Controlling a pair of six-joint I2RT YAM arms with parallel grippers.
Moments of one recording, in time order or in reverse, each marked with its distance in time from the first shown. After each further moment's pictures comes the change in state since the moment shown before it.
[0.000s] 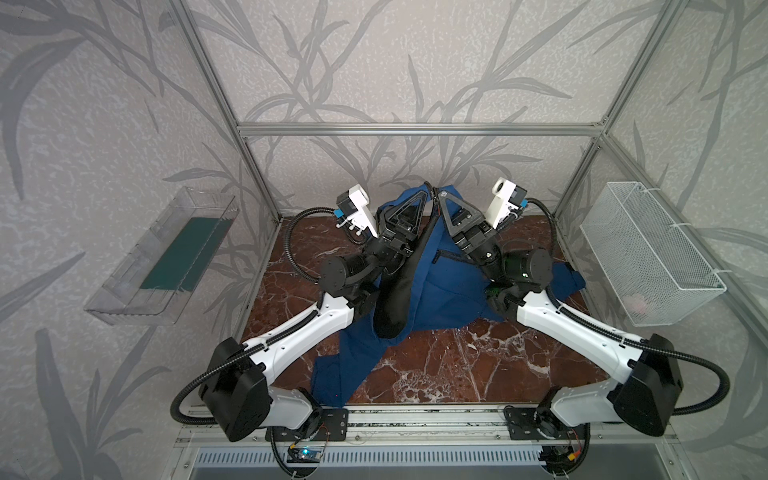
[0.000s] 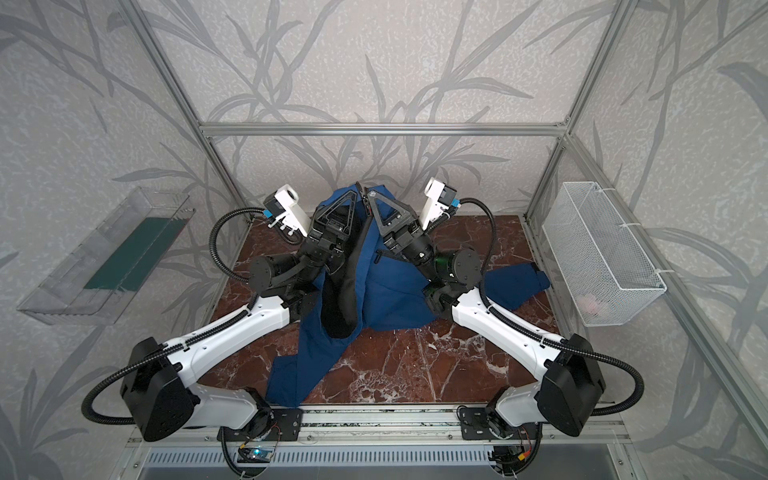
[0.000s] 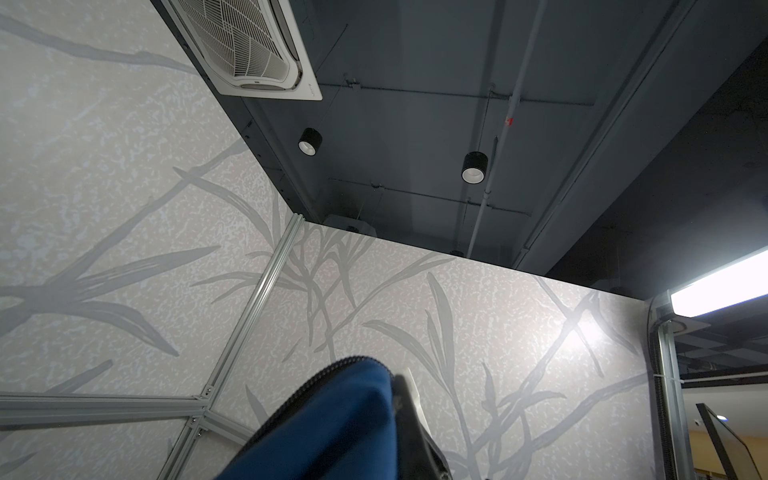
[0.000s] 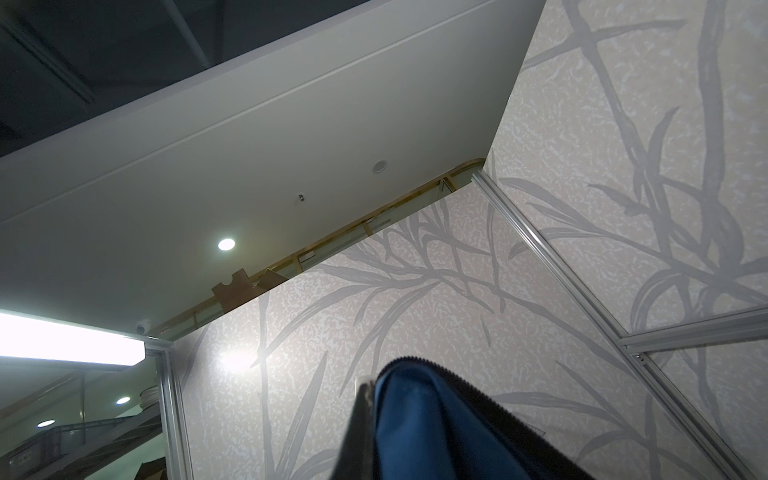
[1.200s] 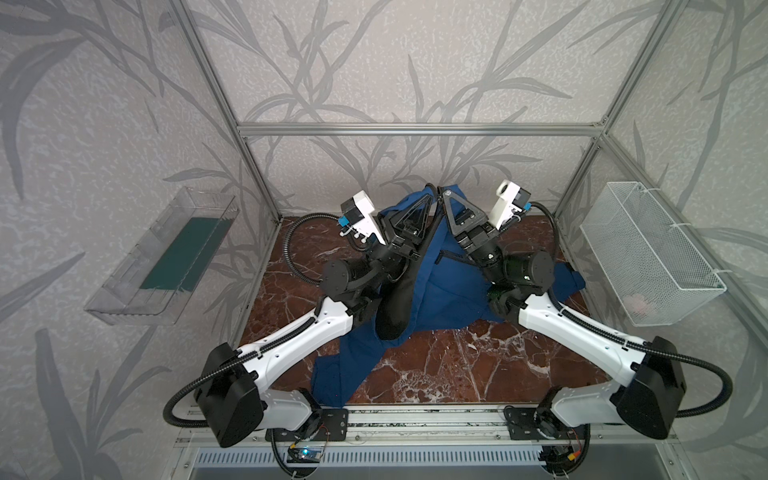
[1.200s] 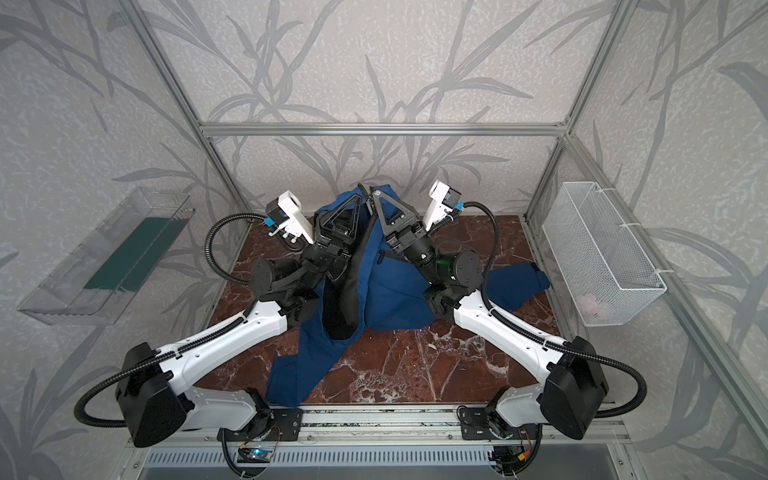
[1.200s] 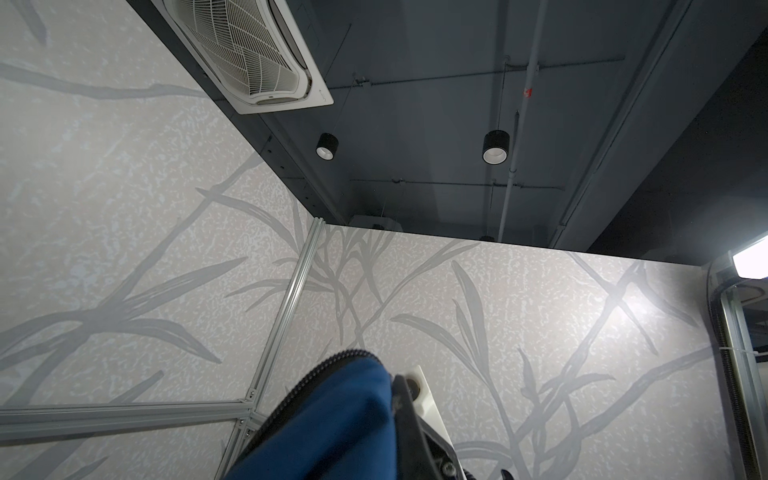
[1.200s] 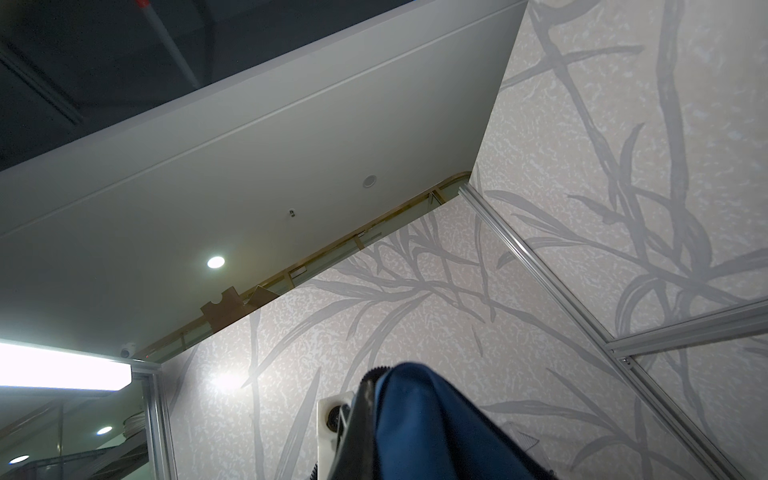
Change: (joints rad) left arm -0.064 -0.043 -0.014 -0.088 -0.059 0.218; right arm 0.000 -0.026 -0.033 -0.003 0.069 -0.001
